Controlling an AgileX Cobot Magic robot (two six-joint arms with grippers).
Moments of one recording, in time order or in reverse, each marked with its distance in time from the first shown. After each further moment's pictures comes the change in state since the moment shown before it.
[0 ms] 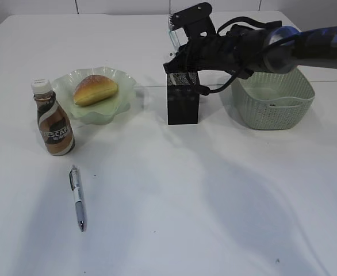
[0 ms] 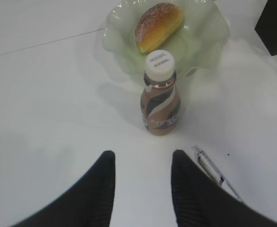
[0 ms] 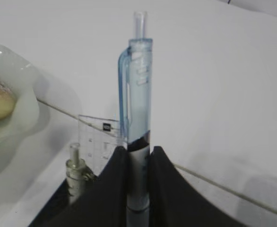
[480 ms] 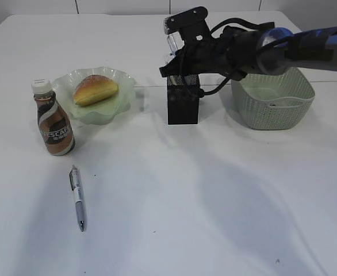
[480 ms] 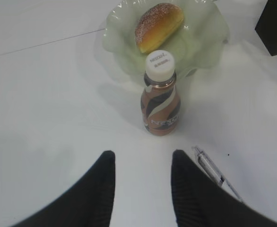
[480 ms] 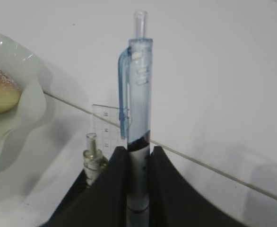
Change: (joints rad) left arm 0.000 0.001 0.000 -0.002 -0.001 0.000; right arm 0.029 0.000 0.000 0.006 0.052 0.014
